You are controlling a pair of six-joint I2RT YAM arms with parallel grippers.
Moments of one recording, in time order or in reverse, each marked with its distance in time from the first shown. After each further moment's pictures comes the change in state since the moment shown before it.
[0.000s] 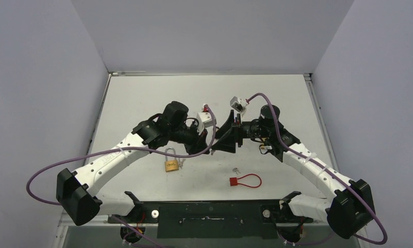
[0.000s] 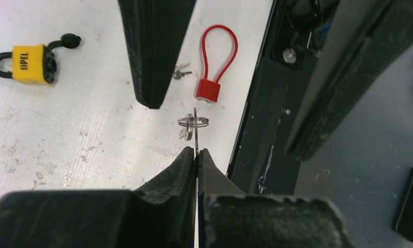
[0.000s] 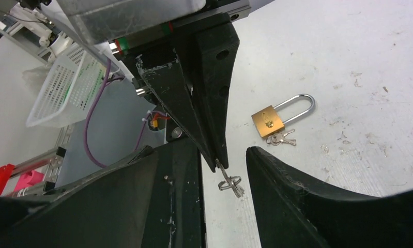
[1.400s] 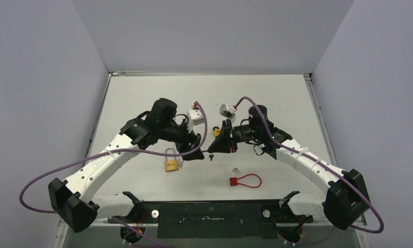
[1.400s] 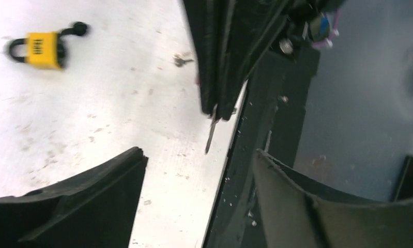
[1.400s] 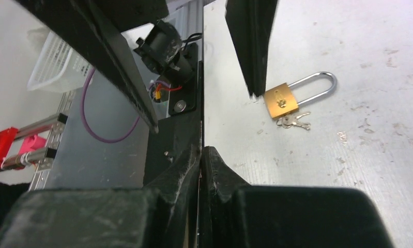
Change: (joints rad) left arm 0.060 -0.049 0.039 -0.177 0.081 0.118; right arm 0.071 0.085 0.040 -0.166 -0.063 -0.199
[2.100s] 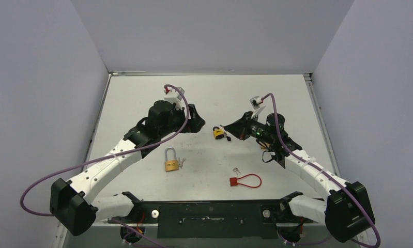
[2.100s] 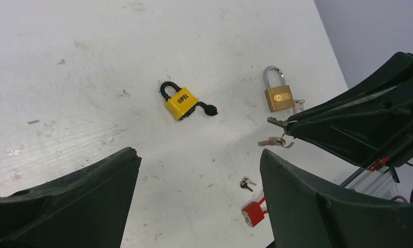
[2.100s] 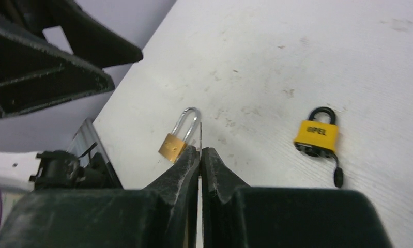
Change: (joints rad) left arm 0.082 -0.087 -0.188 0.496 -0.611 -0.644; right arm -0.180 -0.102 -0.210 0.274 0.481 0.343
